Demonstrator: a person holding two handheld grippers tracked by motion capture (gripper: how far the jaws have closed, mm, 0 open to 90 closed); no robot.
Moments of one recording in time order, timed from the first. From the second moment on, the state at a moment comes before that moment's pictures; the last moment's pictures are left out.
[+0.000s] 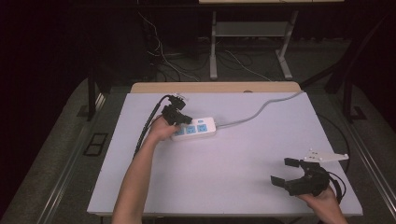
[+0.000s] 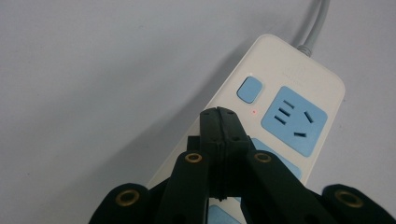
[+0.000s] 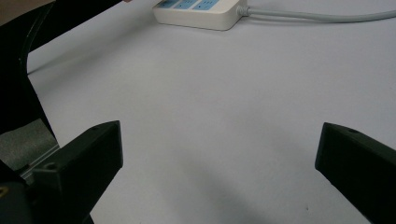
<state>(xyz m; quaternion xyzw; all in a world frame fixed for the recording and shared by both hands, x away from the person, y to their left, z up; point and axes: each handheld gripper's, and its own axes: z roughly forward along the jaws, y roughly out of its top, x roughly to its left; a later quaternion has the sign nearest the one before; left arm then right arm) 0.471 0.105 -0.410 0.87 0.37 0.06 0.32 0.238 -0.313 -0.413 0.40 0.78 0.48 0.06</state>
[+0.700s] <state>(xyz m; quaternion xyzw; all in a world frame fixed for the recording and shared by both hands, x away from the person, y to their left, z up) 0.465 0.104 -0.384 0.88 0.34 0.08 0.32 0.238 -0.313 -0.412 0.40 0.77 0.49 0.06</state>
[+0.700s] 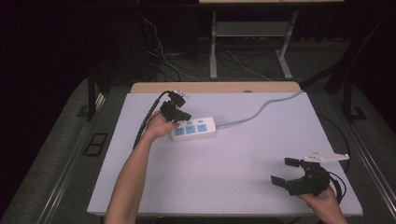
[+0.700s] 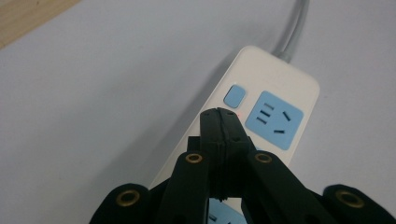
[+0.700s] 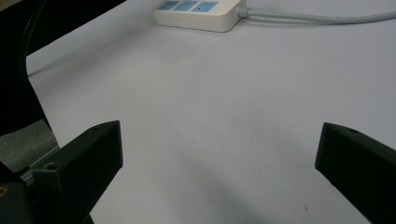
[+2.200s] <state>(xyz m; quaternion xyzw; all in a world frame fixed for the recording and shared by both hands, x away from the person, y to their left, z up) 0.479 0.058 -0.404 0.90 0.30 0.07 0.30 0.238 -0.313 -0.412 0.40 0.77 0.49 0.06</state>
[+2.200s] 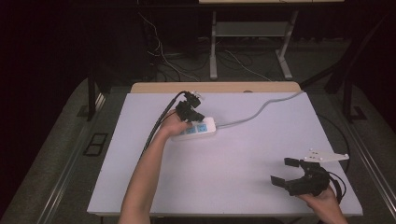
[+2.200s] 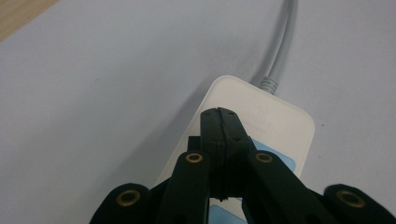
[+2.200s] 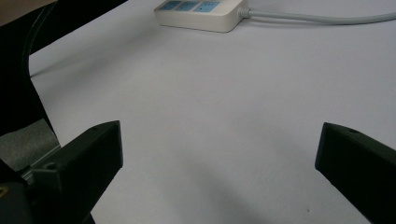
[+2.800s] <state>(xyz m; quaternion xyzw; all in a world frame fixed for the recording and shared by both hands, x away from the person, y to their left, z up) 0.484 0.066 -0.411 0.89 0.33 0.05 0.32 0.237 -0.312 -0.411 0.40 0.78 0.49 0.06</state>
